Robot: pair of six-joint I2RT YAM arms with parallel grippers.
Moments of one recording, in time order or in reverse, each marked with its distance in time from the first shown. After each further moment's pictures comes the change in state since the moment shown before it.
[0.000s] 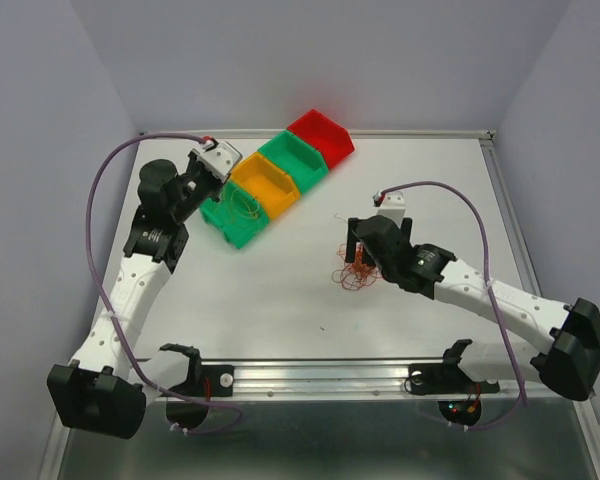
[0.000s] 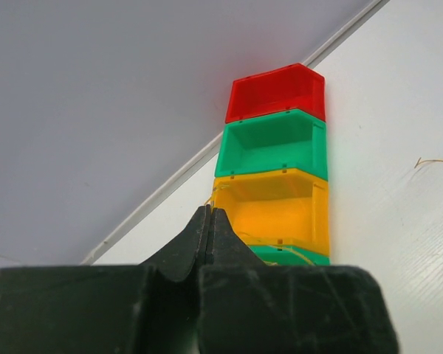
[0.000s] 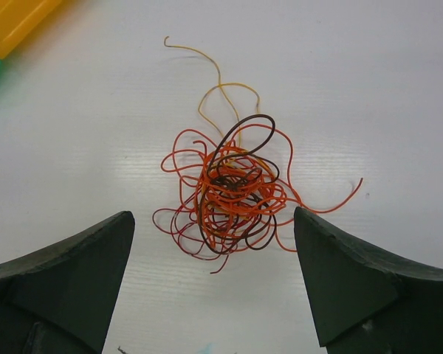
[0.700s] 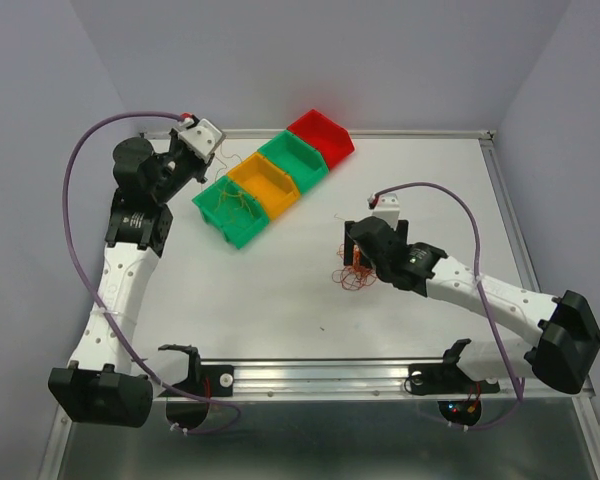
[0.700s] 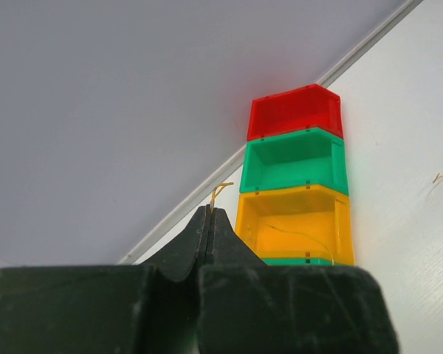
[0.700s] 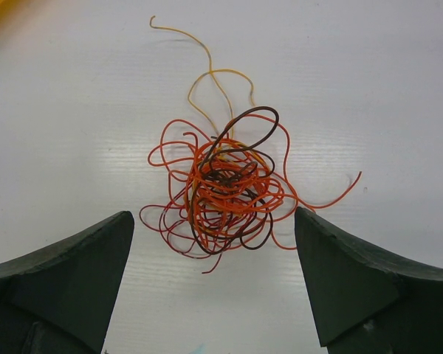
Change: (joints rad) left arm 0.101 0.050 0.157 -0.077 0.122 0.008; right arm 0.000 0.048 0.000 -0.010 0.006 0.002
